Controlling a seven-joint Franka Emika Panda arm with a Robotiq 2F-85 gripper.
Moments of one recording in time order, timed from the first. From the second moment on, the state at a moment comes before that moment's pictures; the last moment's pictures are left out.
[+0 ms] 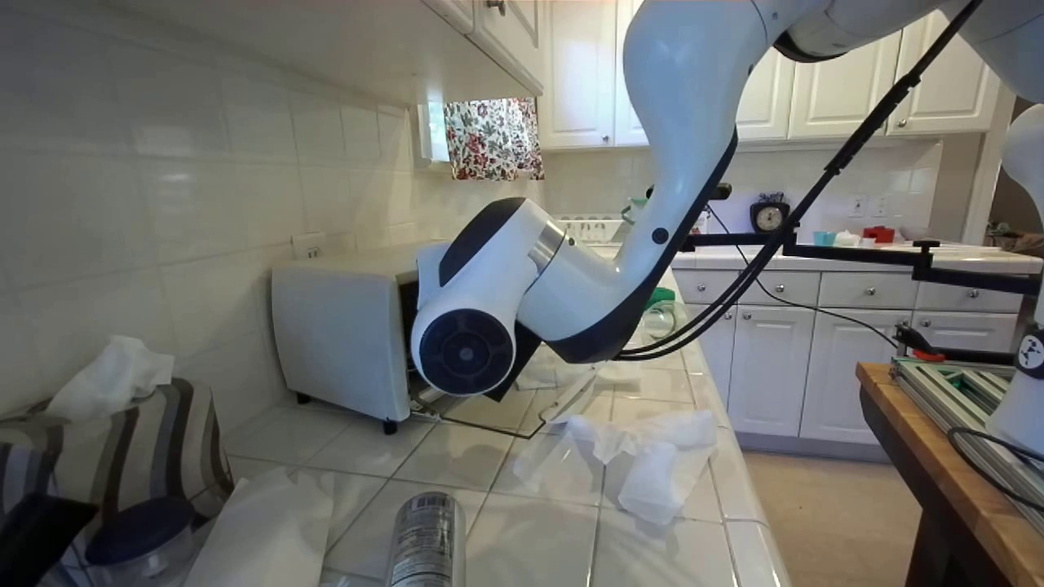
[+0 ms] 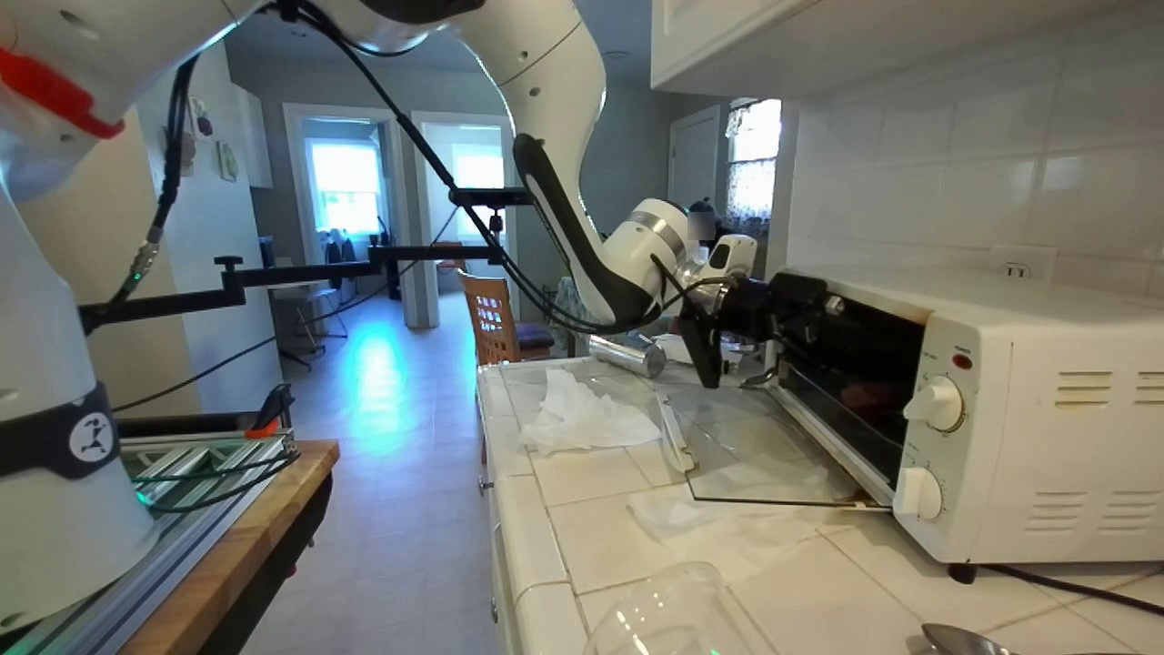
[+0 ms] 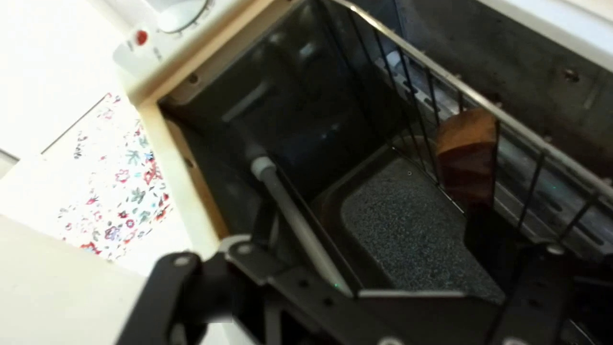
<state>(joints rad) 0.32 0.86 0.07 -1.56 -1.68 1.76 1.54</state>
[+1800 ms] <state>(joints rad) 0.31 0.59 0.23 -1.76 -1.39 1.86 1.48</state>
